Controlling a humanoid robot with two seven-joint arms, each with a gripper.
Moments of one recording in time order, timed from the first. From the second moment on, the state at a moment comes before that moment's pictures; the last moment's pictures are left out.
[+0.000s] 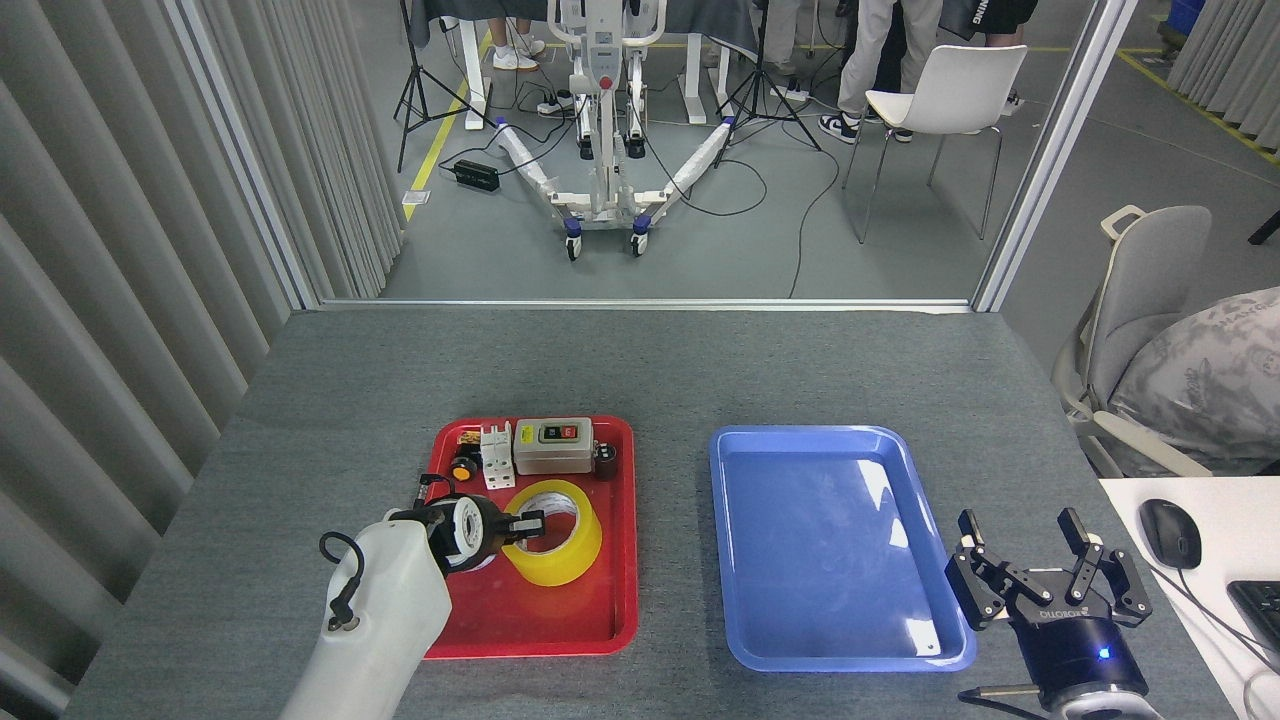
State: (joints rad) left arm -0.66 0.00 -0.21 -0.83 -1.12 0.15 -0.82; right arm 0.05 -0.26 -0.06 -1.60 1.25 -0.04 -0.05
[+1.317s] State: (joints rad) left arm -0.10 0.03 0.11 -1.39 -0.14 -0.51 -1.00; right arm 0.02 -0.61 0.46 -1.64 1.26 -0.15 -0.38
